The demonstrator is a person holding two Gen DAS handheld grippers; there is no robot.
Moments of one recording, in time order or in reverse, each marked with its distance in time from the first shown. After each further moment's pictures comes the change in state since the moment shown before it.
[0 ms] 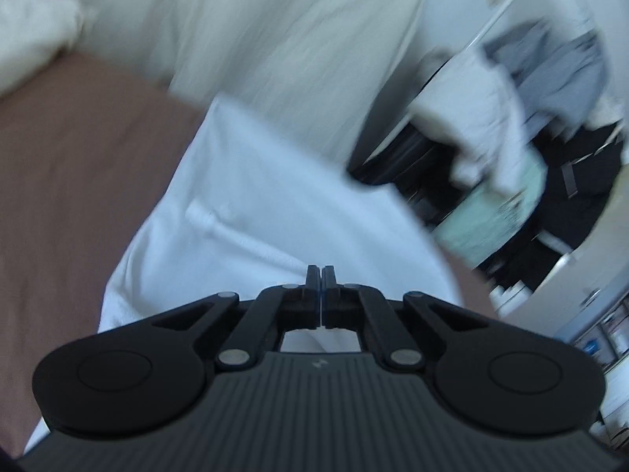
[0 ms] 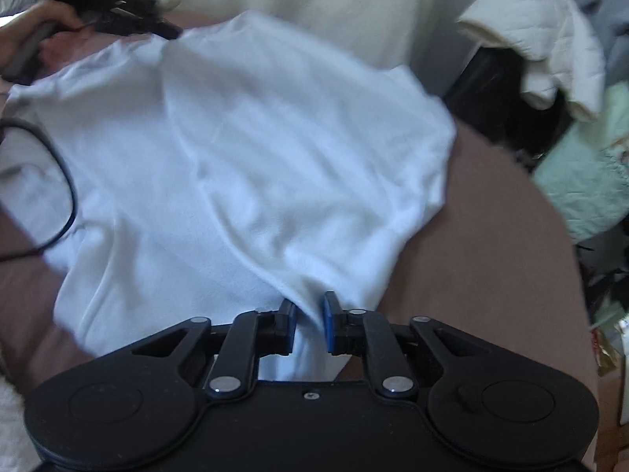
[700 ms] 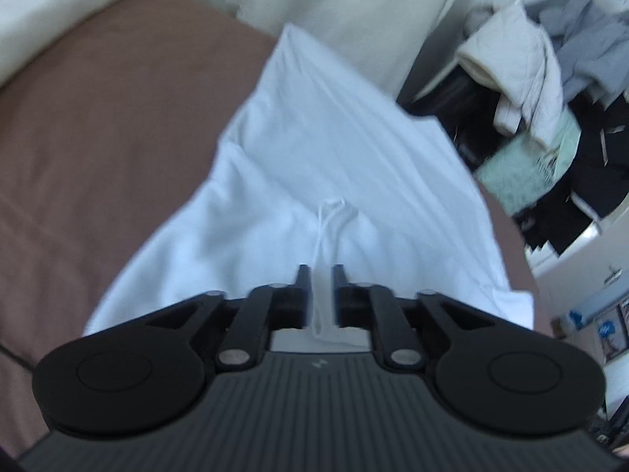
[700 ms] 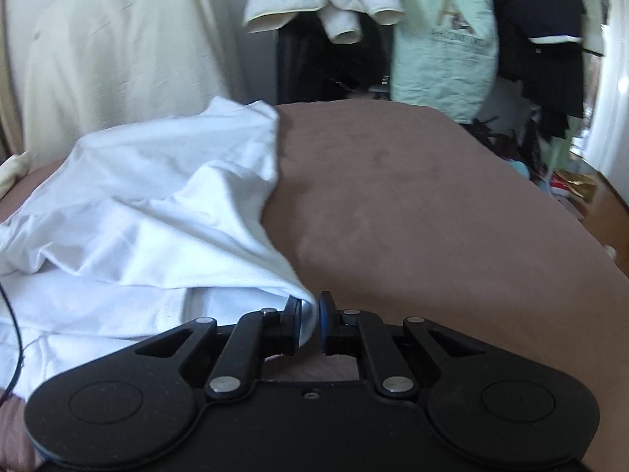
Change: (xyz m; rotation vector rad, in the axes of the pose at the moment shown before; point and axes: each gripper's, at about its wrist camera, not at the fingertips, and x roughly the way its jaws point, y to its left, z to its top) left arm -0.038 0.028 -0.045 -0.071 0.252 0.143; right arm -0.003 -0.061 -0.054 0.524 -0.058 -0.069
